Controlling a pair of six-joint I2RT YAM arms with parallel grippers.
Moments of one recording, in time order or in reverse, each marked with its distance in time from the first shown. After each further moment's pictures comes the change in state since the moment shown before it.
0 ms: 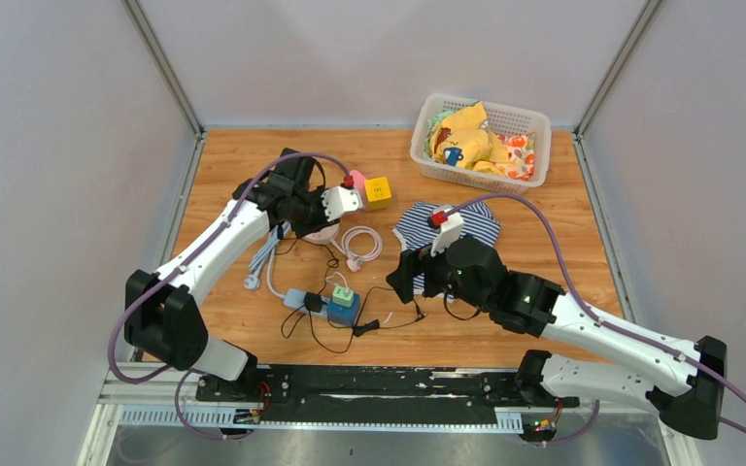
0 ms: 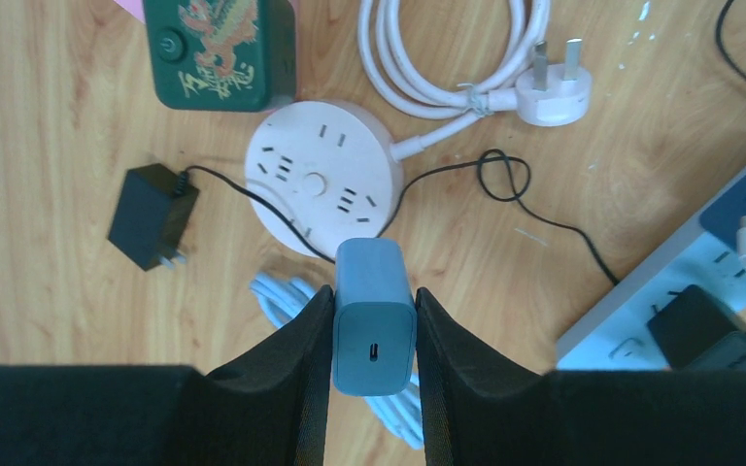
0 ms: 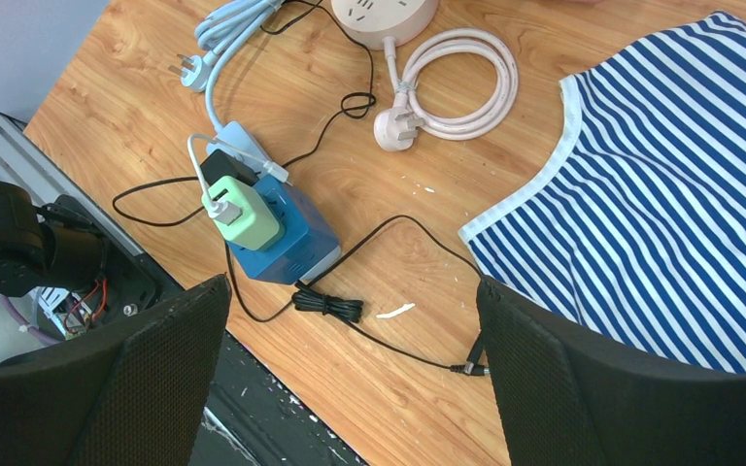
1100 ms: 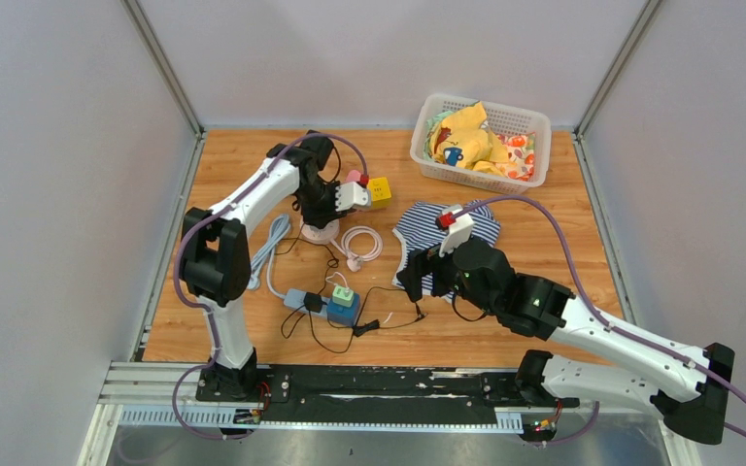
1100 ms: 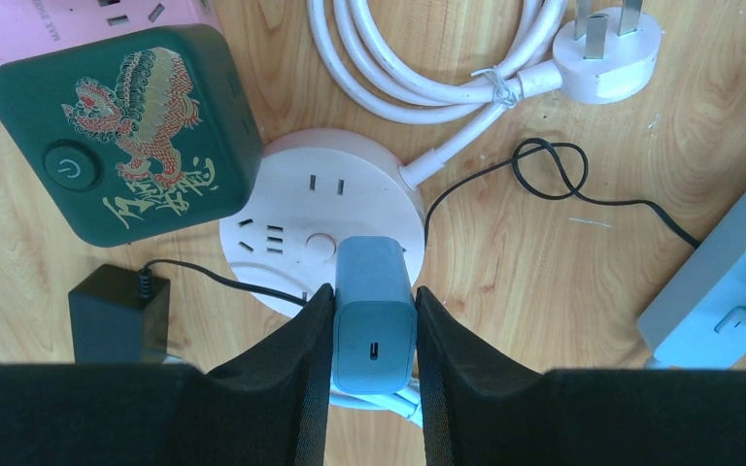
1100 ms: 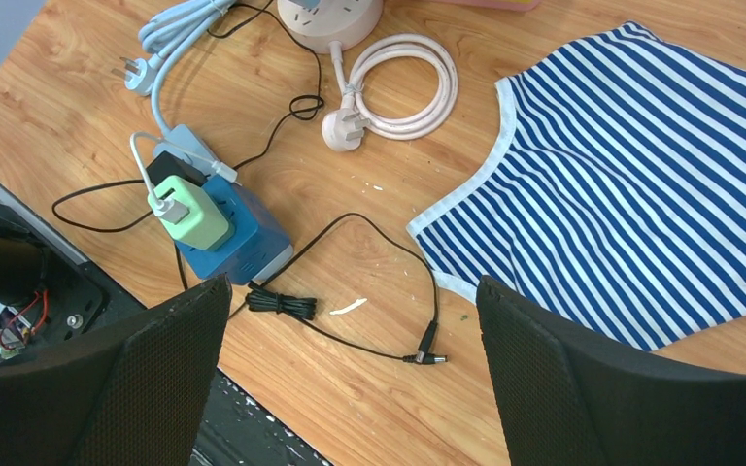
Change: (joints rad) left arm 0.053 0.452 0.377 -0.266 0.071 0.282; right arm 0.000 -0.046 0.000 -0.061 0.087 -0.045
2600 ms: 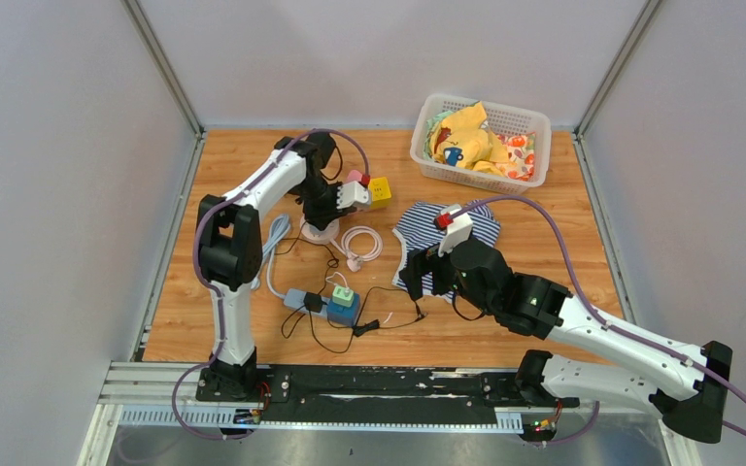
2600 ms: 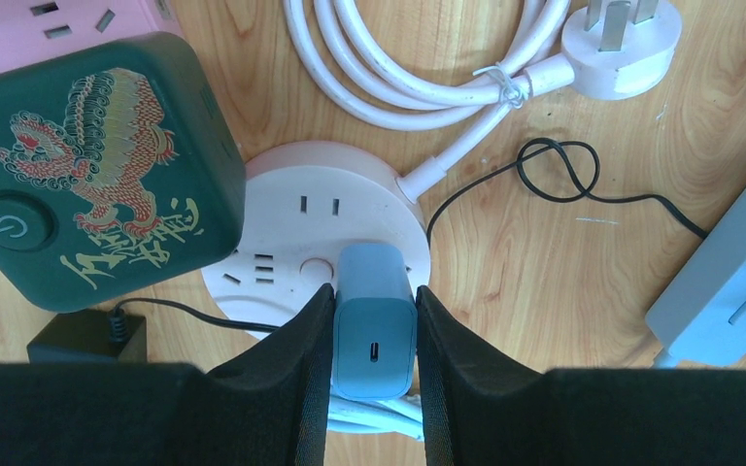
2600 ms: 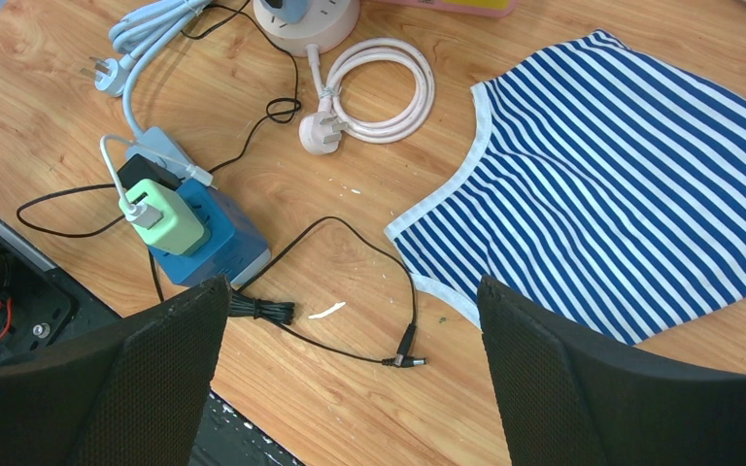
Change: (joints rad) left arm 0.020 0.138 0.121 -0.103 0.024 0.047; right arm 0.000 0.010 0.000 -0.004 0.038 -0.033
